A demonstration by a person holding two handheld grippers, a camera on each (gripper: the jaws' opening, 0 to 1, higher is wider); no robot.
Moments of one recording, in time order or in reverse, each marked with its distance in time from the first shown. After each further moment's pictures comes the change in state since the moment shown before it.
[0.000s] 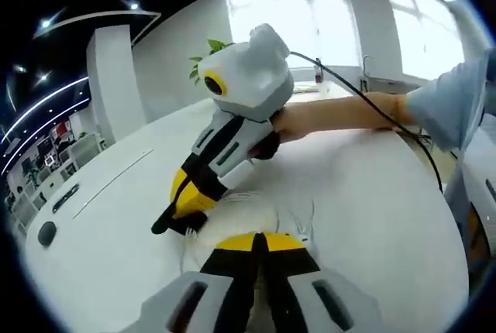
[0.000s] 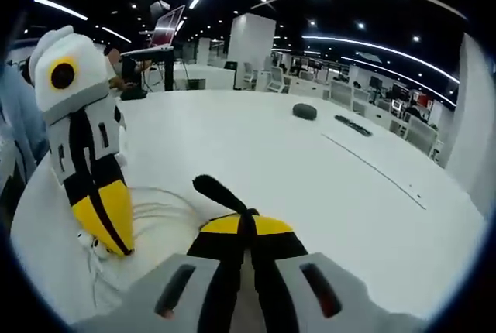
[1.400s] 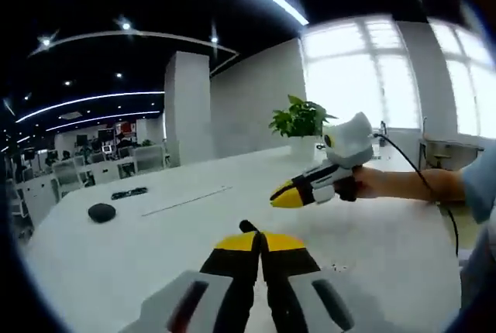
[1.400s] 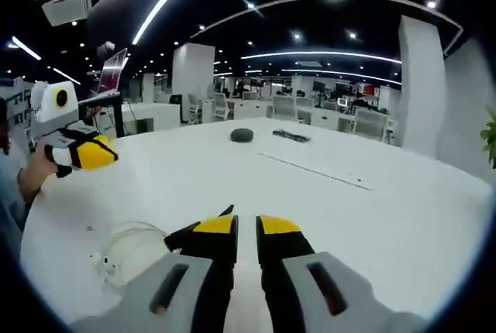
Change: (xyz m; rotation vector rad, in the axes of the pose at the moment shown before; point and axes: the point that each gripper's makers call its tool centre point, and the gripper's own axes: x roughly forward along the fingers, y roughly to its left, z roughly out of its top) left arm -0.092 0.082 0.040 -0.223 -0.350 0.394; right arm -0.067 -0.052 0.018 0.230 -0.152 -0.294
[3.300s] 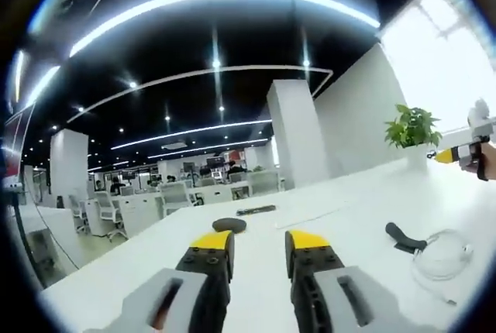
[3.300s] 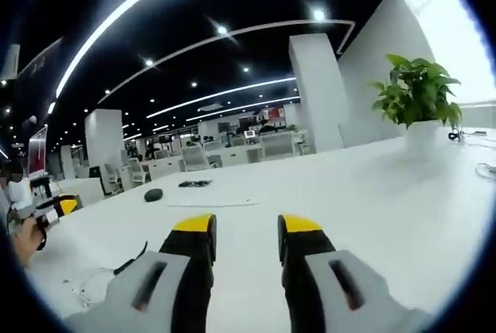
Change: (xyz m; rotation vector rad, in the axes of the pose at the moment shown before) left arm -0.041 0.144 -0.006 0.034 -0.164 0.601; right arm -0.097 -0.120 0.002 0.285 -0.244 -0.499
